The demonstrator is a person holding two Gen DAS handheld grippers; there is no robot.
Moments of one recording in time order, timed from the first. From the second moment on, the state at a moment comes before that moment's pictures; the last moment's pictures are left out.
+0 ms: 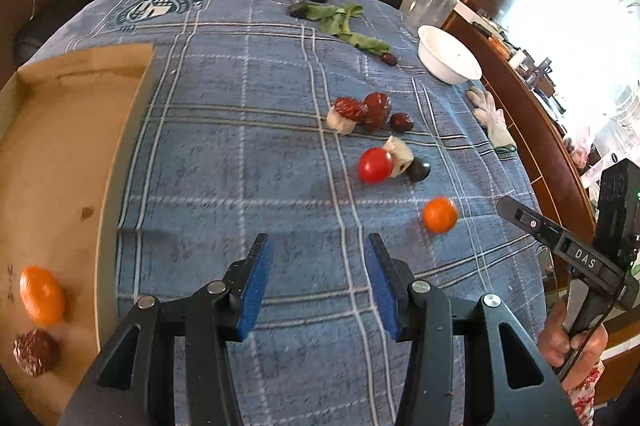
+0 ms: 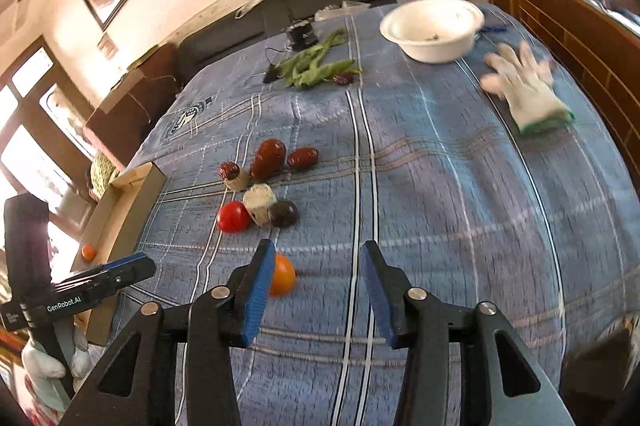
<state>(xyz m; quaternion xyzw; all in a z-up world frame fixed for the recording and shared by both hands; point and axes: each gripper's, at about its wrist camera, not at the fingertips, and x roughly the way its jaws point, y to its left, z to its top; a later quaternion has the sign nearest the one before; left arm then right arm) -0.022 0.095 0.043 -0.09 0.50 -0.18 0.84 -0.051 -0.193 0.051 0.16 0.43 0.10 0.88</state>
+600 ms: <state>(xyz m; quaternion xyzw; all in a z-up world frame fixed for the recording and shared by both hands) 0.033 0.036 0.028 -0.04 0.48 -0.19 0.85 -0.026 -0.135 0.013 0.04 0.44 0.09 0.89</state>
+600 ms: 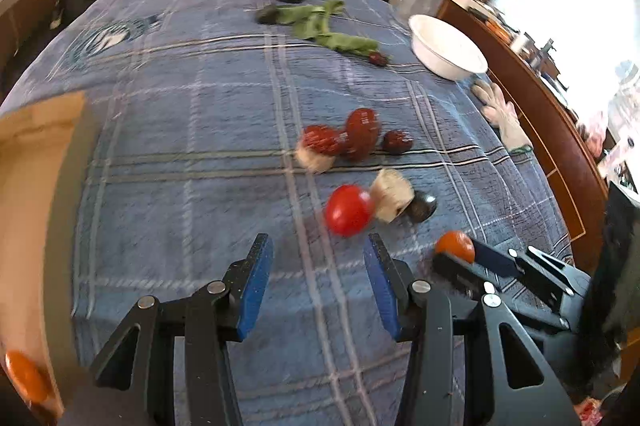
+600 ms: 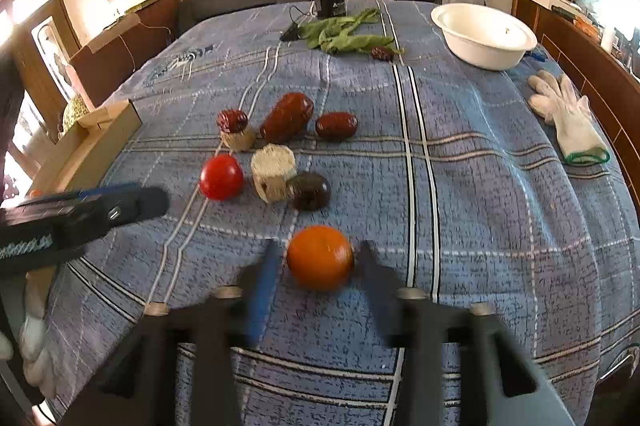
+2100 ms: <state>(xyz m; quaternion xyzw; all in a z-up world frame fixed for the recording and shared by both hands) 0.024 0.309 0.037 -0.09 0.51 0.02 0.86 -0.005 0.179 0.052 -0.07 0.46 0.32 0.83</state>
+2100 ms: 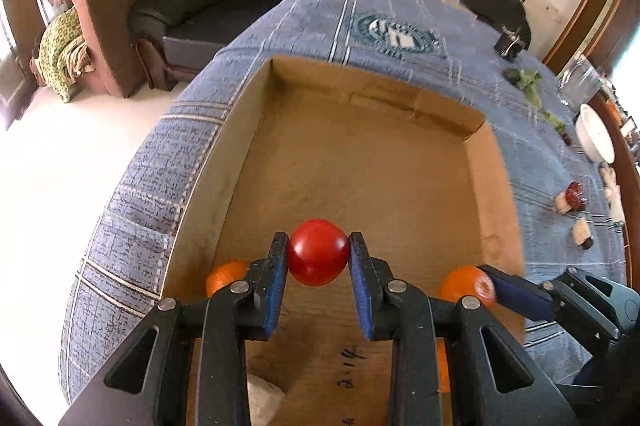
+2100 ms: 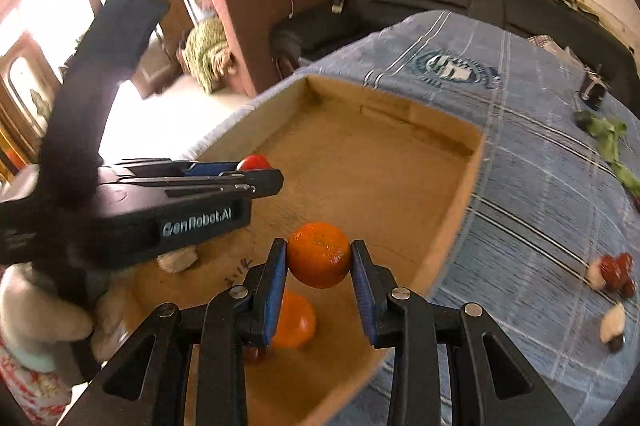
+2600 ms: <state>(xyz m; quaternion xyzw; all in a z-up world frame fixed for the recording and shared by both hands) -0.015 0.320 0.069 -0.14 0.47 0.01 0.87 -0.015 0.184 0.047 -0.10 0.44 0.33 0.83</state>
